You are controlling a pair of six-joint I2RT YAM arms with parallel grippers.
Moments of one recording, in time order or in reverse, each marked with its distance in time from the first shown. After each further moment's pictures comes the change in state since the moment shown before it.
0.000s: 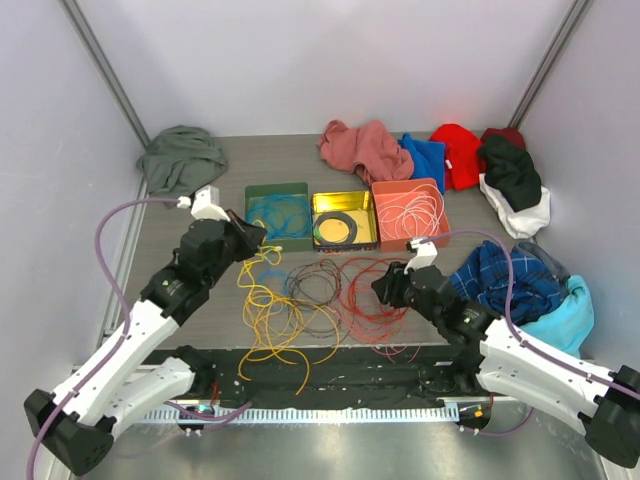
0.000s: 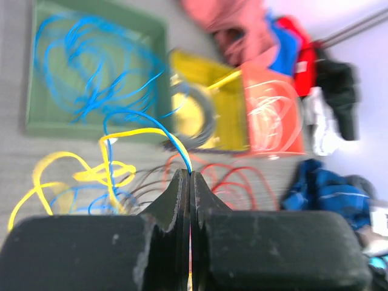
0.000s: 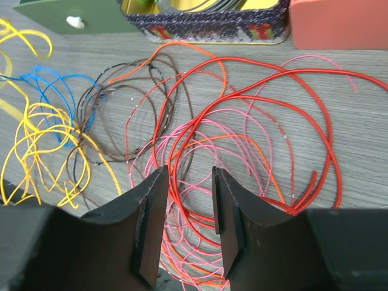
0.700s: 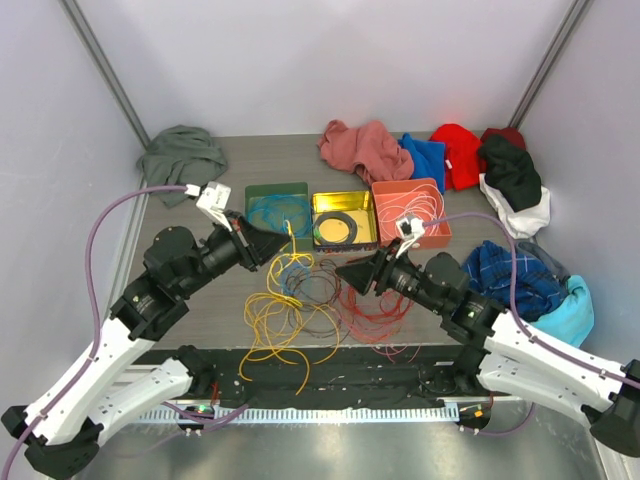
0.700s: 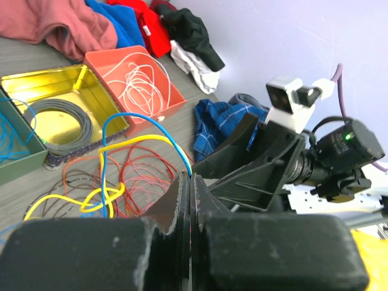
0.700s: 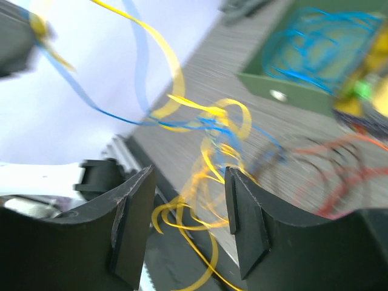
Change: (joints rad) left arm -0.128 -0.120 0.172 0.018 0.369 0.192; right arm 0.085 0.013 0.156 0.282 -0.273 0.049
